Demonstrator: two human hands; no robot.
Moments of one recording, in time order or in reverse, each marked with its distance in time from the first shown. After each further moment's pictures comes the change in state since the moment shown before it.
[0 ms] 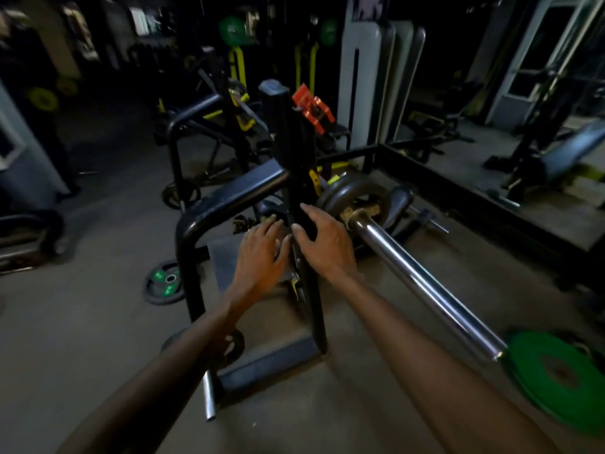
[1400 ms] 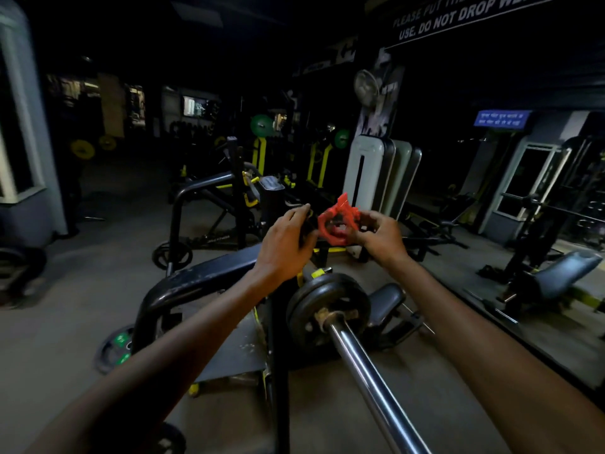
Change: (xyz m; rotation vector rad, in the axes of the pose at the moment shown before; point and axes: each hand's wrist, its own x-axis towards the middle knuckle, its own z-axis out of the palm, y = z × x) left_hand 0.169 0.113 -0.056 -0.188 0.289 0.196; right_hand 0.195 0.045 -0.158 0.312 0.039 0.014
